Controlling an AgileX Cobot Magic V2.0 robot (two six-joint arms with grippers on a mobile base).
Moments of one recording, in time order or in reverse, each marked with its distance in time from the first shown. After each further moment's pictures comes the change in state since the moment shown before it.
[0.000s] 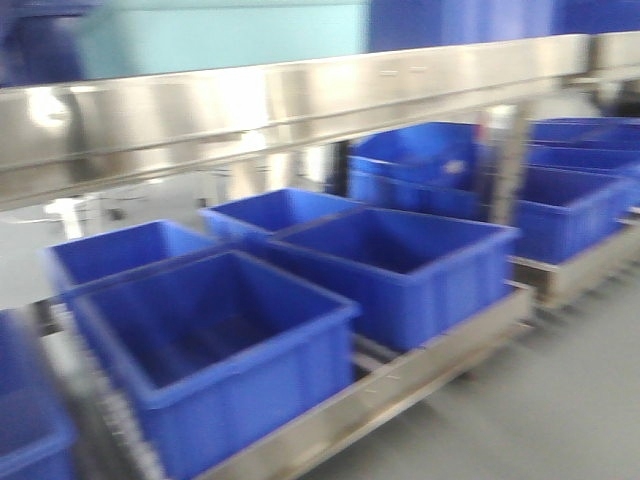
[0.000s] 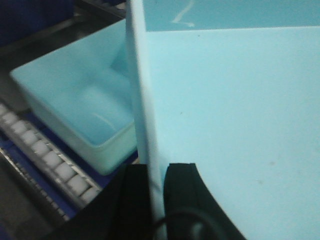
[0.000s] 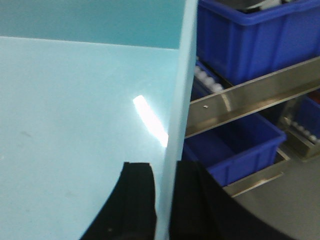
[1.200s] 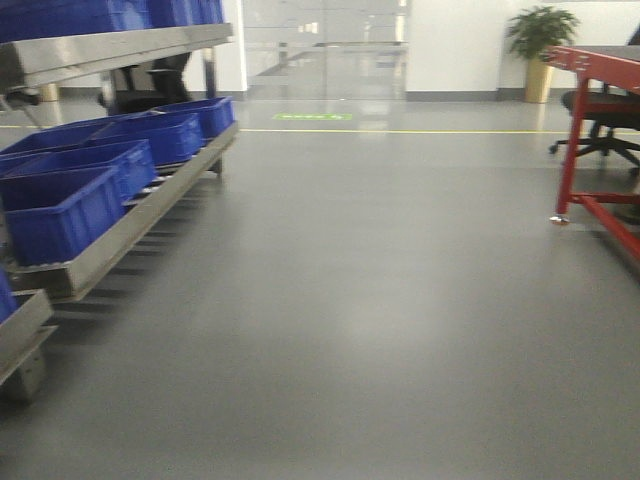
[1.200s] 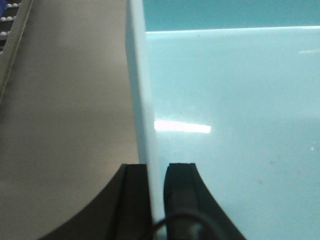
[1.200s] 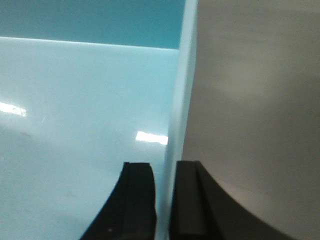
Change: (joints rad) left arm 0.000 0.000 0.000 -0.002 -0.002 0.000; right arm 0.000 0.000 0.000 -0.002 0.000 0.000
